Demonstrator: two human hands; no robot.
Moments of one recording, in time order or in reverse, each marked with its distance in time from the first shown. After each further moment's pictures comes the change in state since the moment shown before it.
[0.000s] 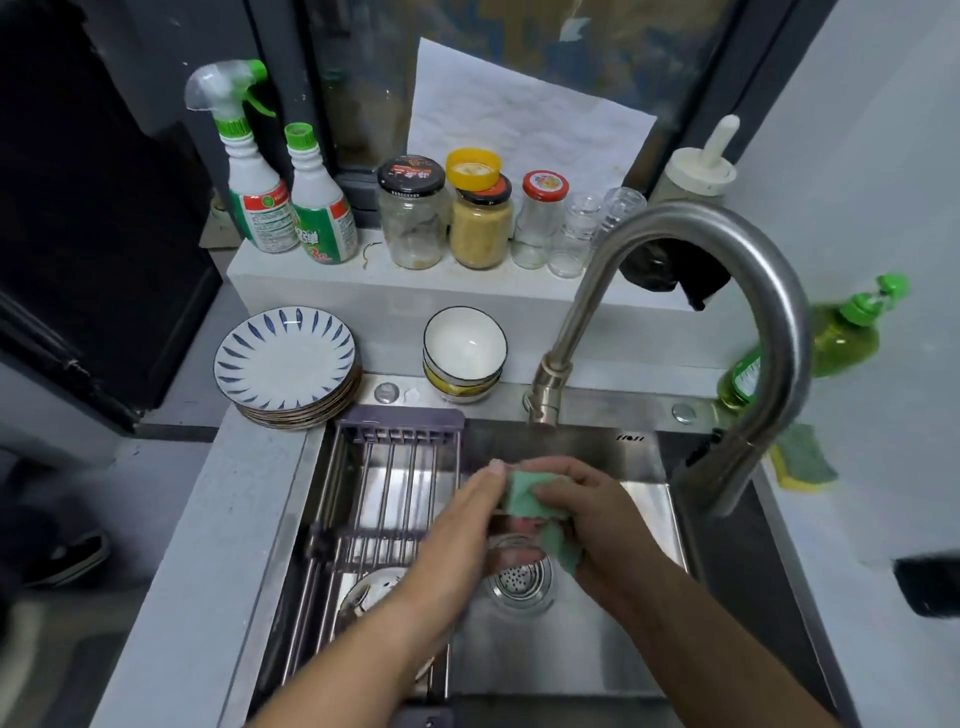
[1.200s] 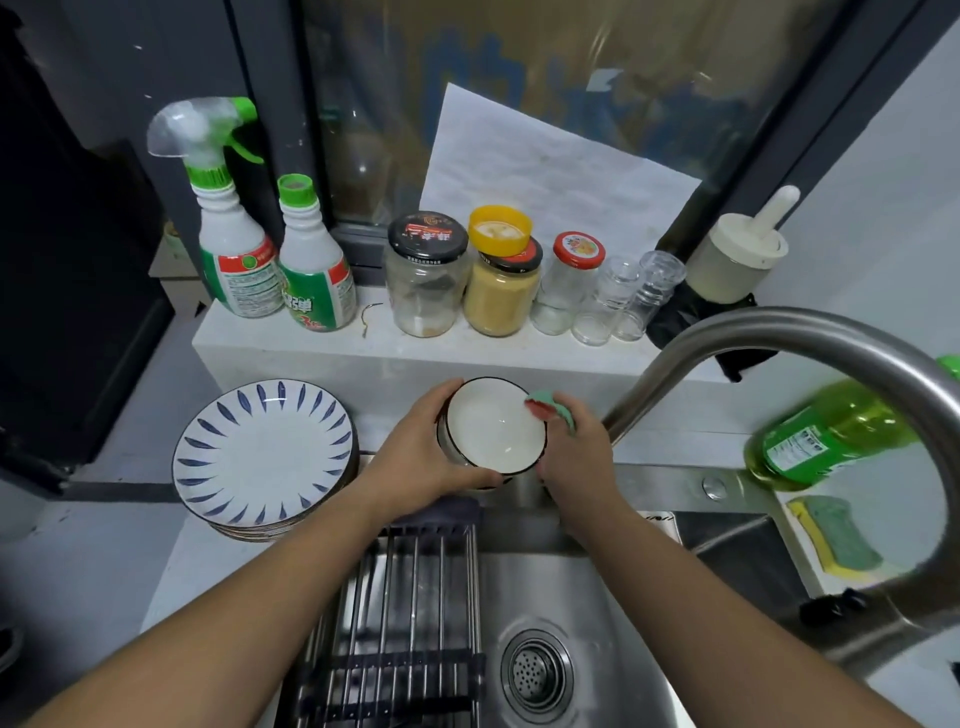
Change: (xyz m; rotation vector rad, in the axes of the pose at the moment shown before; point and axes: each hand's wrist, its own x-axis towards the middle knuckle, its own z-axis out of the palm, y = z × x) left_hand 0.194 0.091 -0.111 0.793 -0.038 0.511; right_hand 0.186 -0.040 0.061 -0.331 0.418 -0.337
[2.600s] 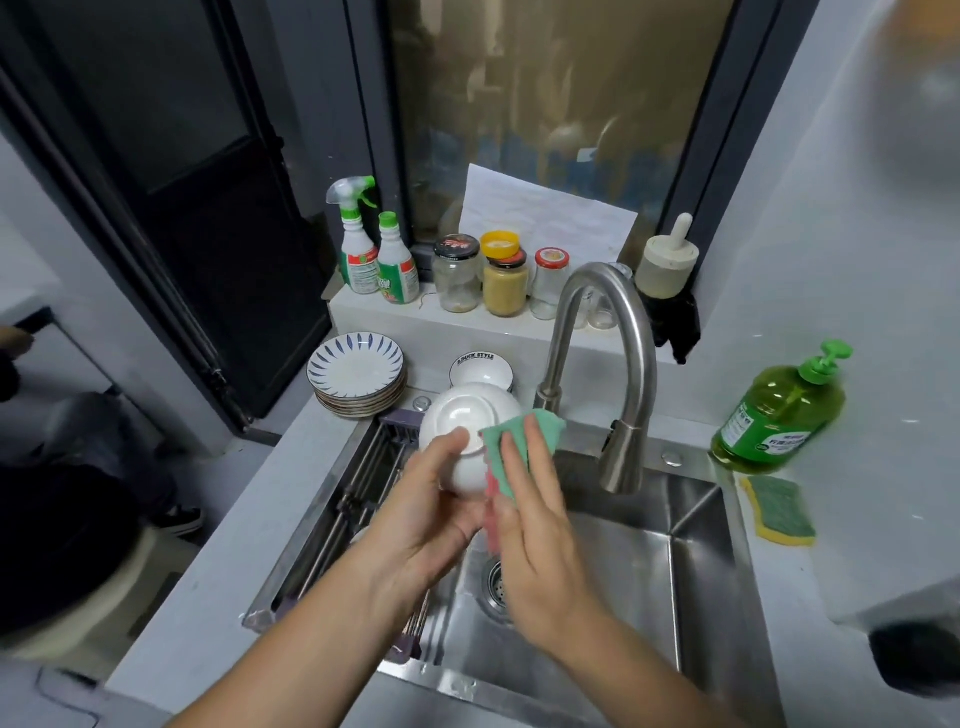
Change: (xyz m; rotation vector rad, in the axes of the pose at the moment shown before) left_hand -0.239 0.213 0.150 -1.408 0.375 -0.411; right_hand -0.241 0.003 -0.220 -0.211 -0.601 -0.809
